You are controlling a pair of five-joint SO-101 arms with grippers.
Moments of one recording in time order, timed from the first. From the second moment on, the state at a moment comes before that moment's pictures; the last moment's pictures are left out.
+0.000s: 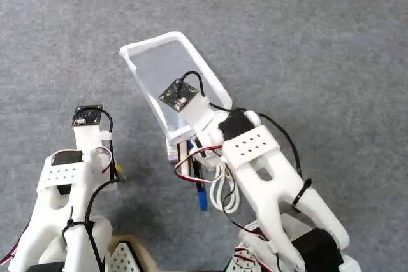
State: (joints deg) left arm -12.8 -37.6 73.1 53.5 -4.9; right arm -26.6 -24.0 44.9 63.5 23.6
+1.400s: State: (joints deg) left arm -12.8 -37.6 73.1 53.5 -4.9; right arm -26.5 -4.7 44.1 53.6 23.8
